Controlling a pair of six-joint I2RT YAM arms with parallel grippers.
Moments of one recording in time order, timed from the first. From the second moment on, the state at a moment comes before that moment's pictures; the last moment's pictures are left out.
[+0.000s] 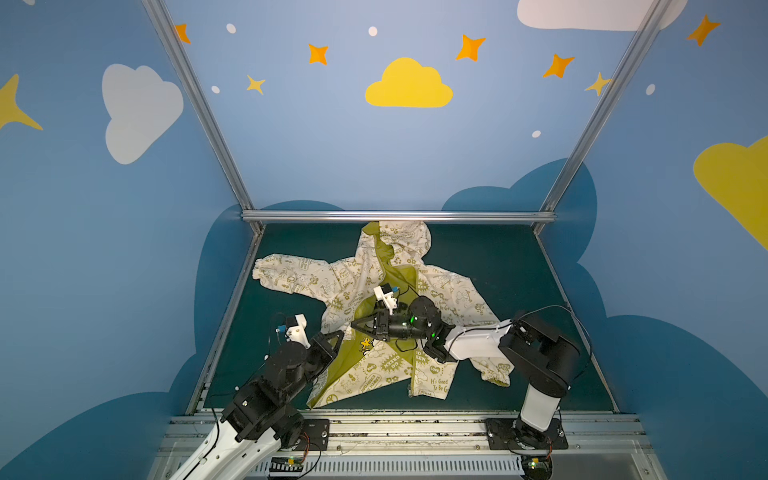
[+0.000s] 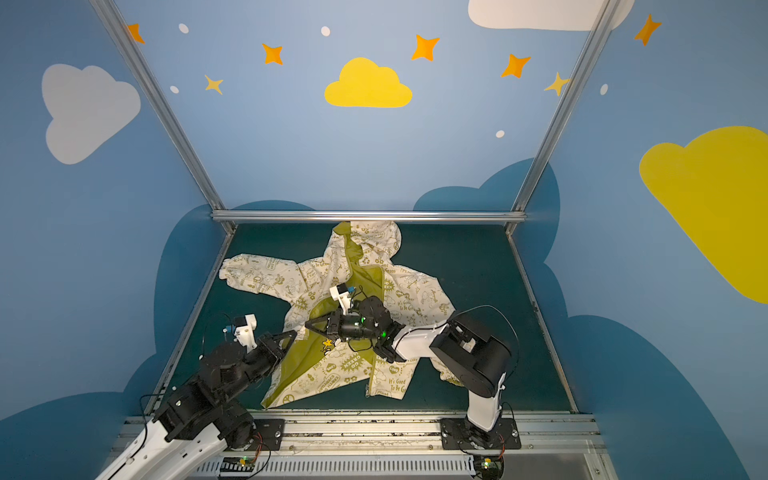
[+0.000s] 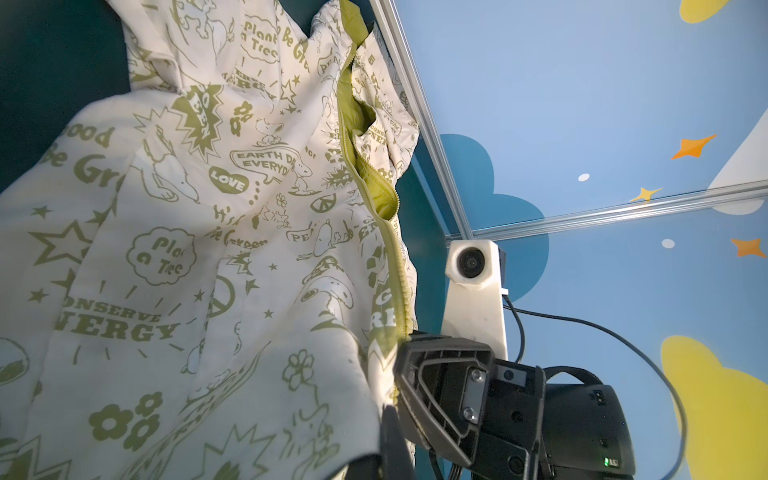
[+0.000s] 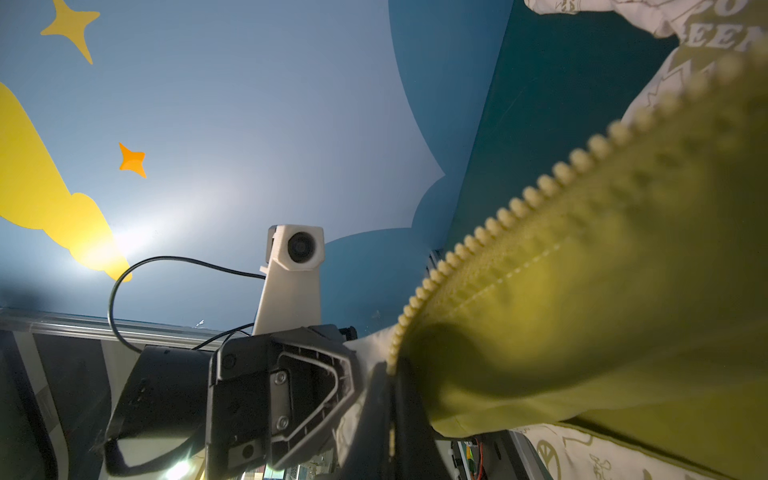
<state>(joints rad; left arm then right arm) -0.66 0.30 0.41 -0.48 -0.10 -1.29 1.00 1.82 0.83 0.95 -0.58 1.31</state>
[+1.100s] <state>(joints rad) -0.66 0.29 0.41 -0.47 -0.10 -1.29 1.01 1.88 0.89 0.97 -0.60 1.33</state>
